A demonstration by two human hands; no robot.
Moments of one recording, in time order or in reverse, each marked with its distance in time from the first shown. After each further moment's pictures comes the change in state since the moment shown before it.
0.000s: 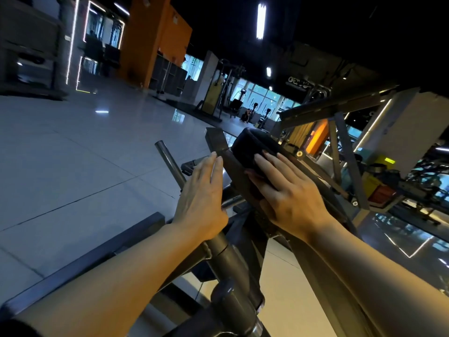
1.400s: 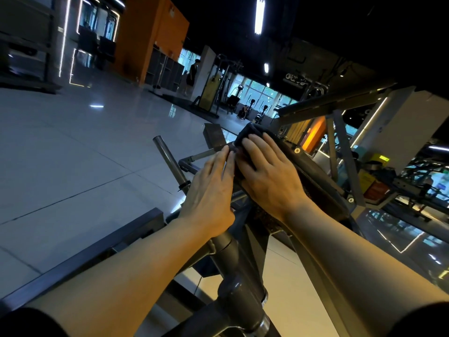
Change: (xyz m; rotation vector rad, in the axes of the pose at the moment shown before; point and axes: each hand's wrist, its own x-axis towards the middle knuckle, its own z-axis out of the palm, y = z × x) left_hand 0.002 0.006 0.005 0.020 0.034 0.097; right_hand 0.039 -0.014 0.017 -0.093 0.022 0.060
